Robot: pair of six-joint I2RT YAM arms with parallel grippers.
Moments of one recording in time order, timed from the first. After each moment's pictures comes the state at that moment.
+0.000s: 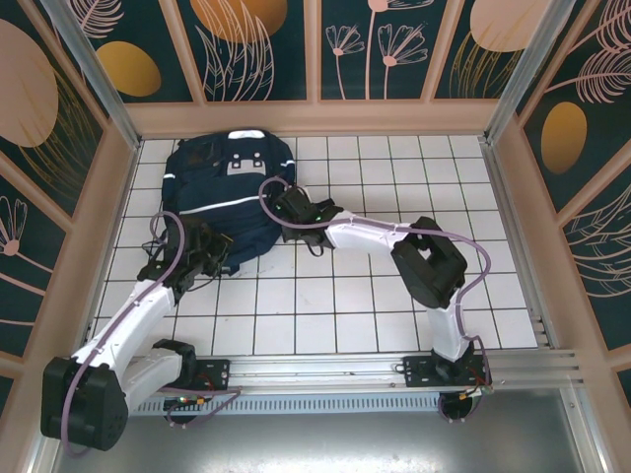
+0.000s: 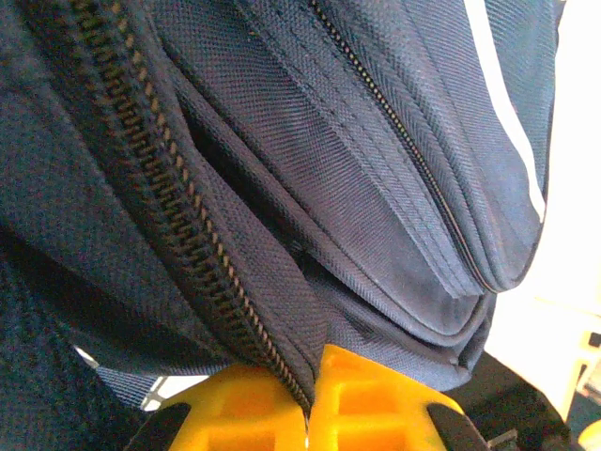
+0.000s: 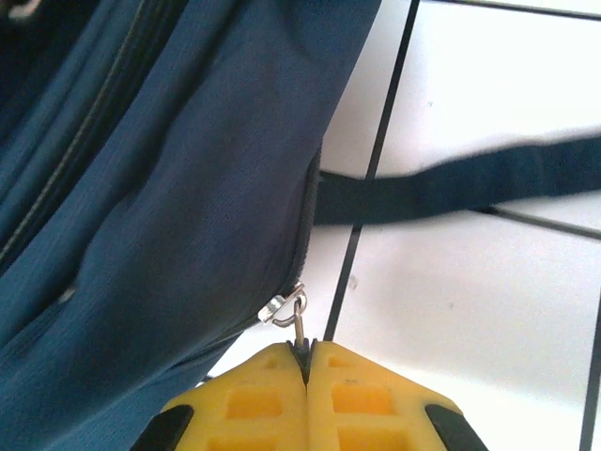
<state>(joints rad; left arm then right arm) -0.21 0.99 0.57 -0.32 0.15 -1.27 0.87 2.01 1.44 -0.32 0.25 0.49</state>
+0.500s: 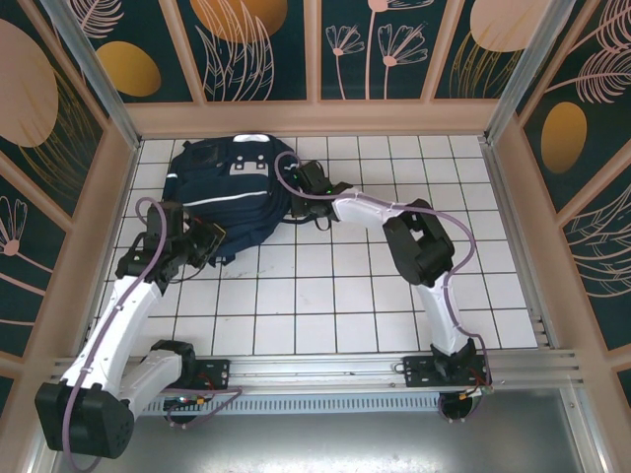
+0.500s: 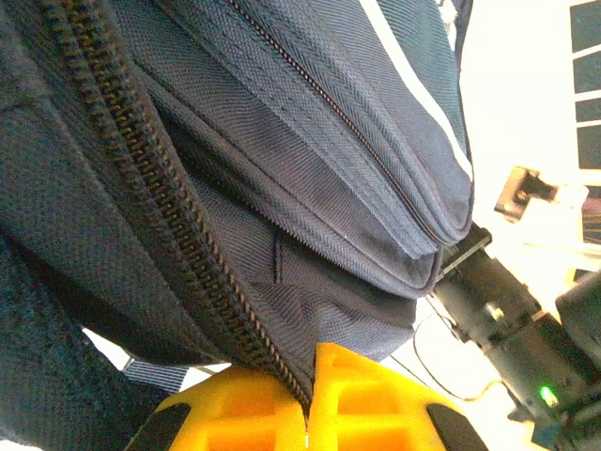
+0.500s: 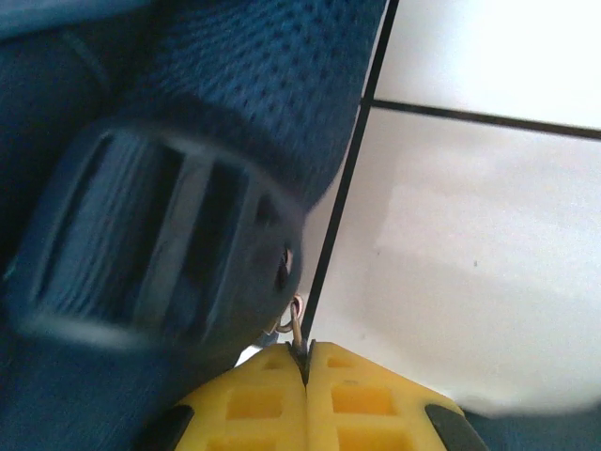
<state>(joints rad) -0.14 0.95 0.79 -0.60 0.28 -1.10 0.69 2.20 1.65 -0.30 0.04 0.42</state>
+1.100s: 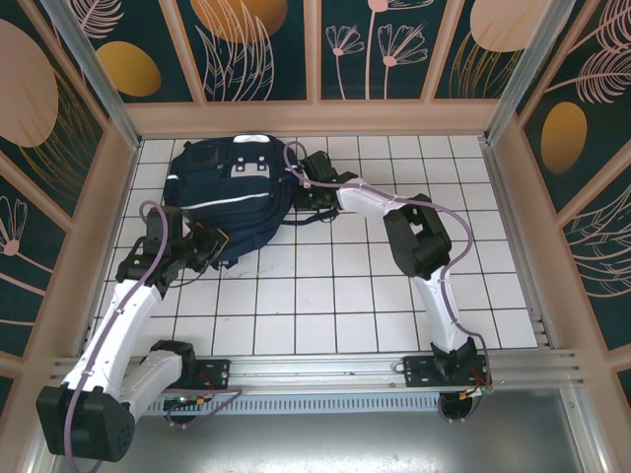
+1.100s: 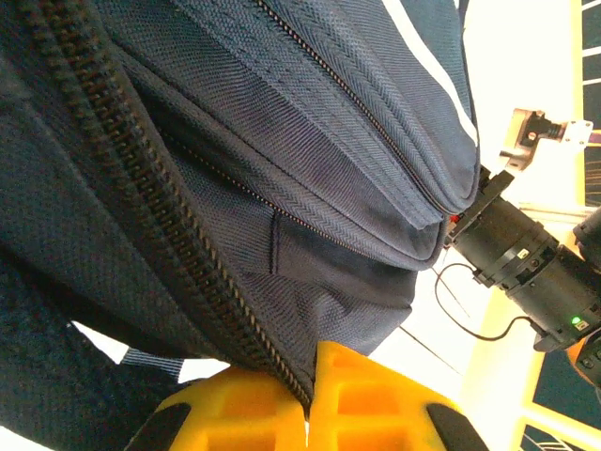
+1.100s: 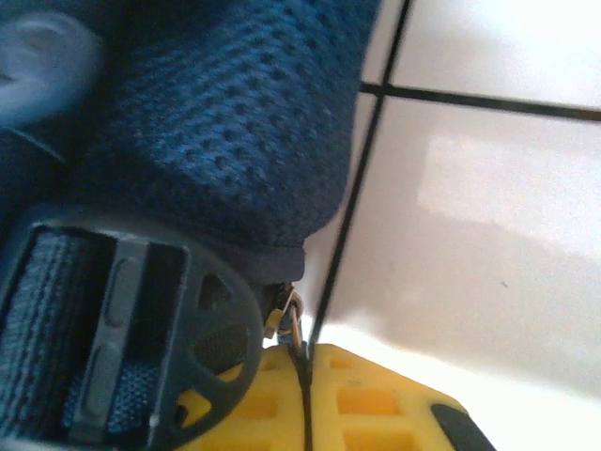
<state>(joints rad) -0.13 0.92 0.71 -0.56 0.36 -1.08 0.63 2.25 1.72 -0.38 -0.13 0.44</state>
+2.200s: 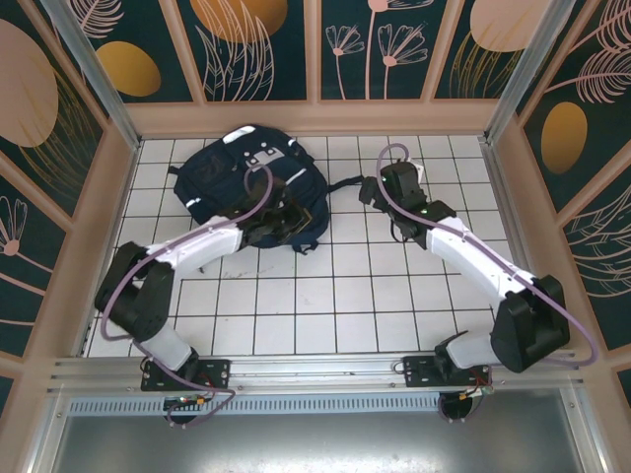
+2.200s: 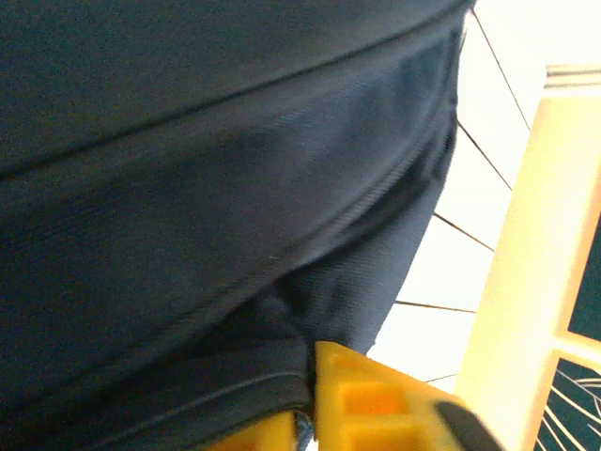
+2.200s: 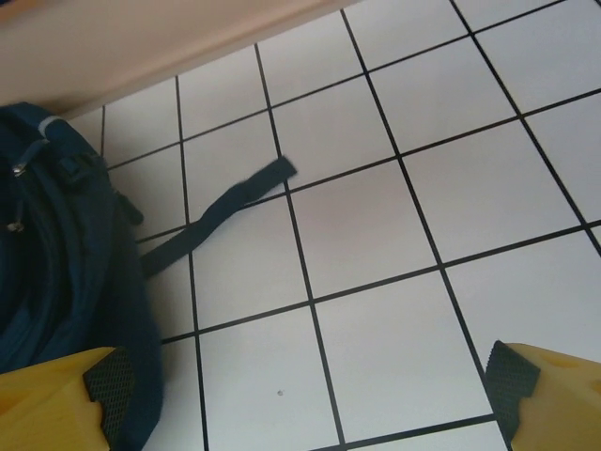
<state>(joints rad) -0.61 1.67 1.11 -0.19 0.24 -1.22 0.49 1.35 1.04 -0.38 0.33 0.62</state>
